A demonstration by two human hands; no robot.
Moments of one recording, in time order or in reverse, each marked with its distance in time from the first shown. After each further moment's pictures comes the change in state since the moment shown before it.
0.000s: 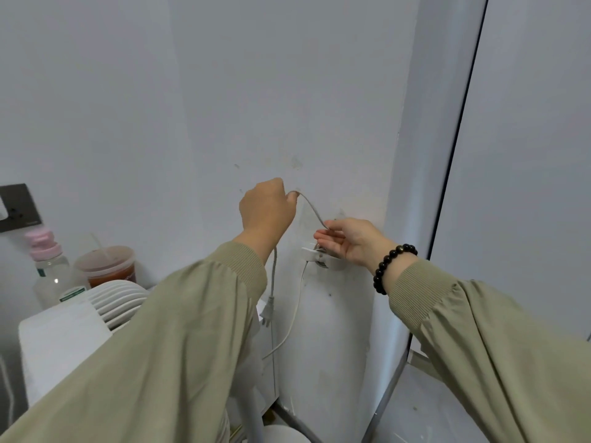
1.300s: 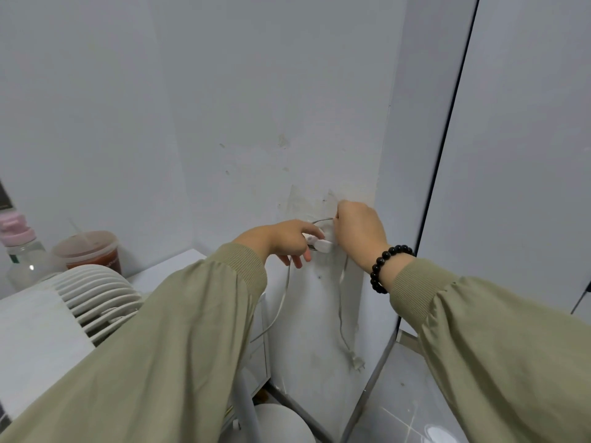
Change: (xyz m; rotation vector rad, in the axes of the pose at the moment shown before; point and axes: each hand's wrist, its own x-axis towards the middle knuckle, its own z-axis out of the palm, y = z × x) left_hand -0.037 0.008 0.034 -0.311 -1.148 -0.005; right_hand -0.005 0.017 -0.033 -1.563 0.380 -0.738
